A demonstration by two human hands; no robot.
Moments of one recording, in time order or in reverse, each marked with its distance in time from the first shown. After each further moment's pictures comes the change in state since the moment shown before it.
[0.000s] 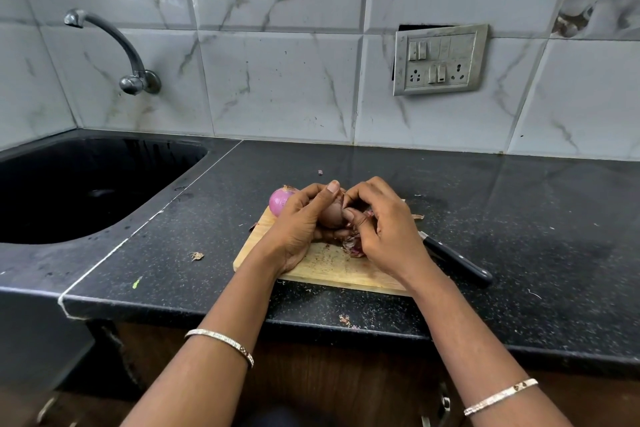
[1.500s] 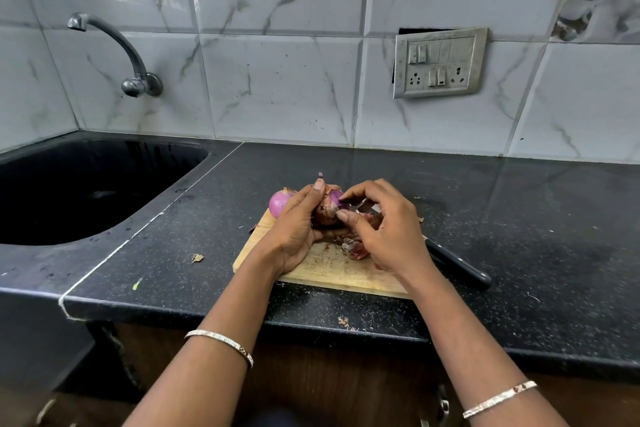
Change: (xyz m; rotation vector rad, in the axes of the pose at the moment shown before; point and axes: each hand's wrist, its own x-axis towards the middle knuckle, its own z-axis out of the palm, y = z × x) left_hand 0.002 0.001 0.001 -0.079 0.041 -0.024; right_hand 0.002 -0.003 -0.003 0.038 0.087 0.088
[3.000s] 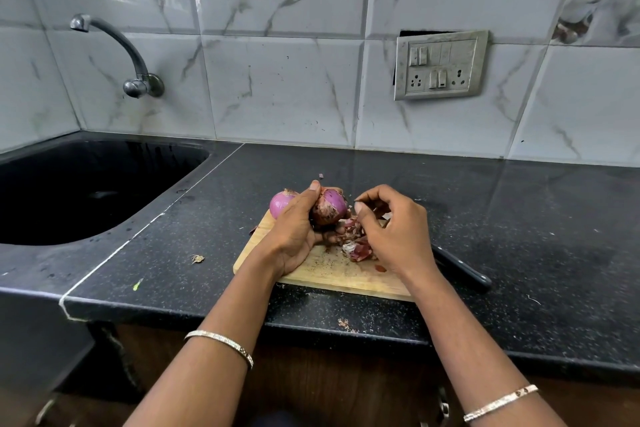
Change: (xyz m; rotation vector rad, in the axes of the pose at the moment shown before) left_hand -0.005 0.003 0.001 0.072 0.035 -0.051; right_hand -0.001 0.001 -0.002 -0.037 0.080 0.189
